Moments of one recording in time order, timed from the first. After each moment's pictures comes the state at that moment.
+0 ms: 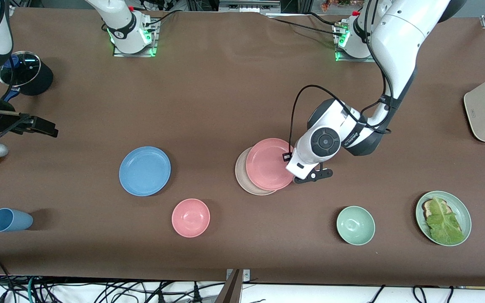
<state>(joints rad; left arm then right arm) -0.15 0.72 -0.41 -1.51 0.17 2.00 -0.82 0.06 0.24 -0.08 -1.44 0.02 1.60 0.06</state>
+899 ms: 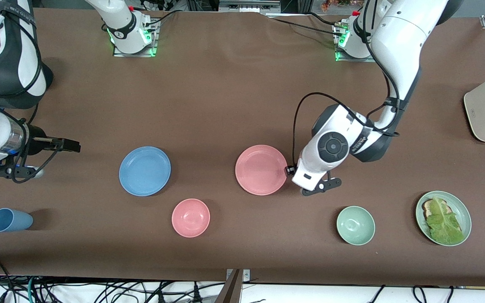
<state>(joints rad) -0.15 0.73 -0.36 -1.39 0.18 2.00 -0.84 0.07 0.37 -0.07 -1.47 0.03 1.69 0.06</state>
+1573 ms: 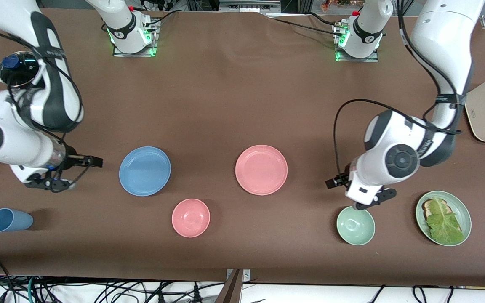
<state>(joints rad) 0.05 0.67 -0.37 -1.39 0.18 1.90 -0.69 0.09 0.49 -0.05 -1.67 0.04 2.08 0.06</state>
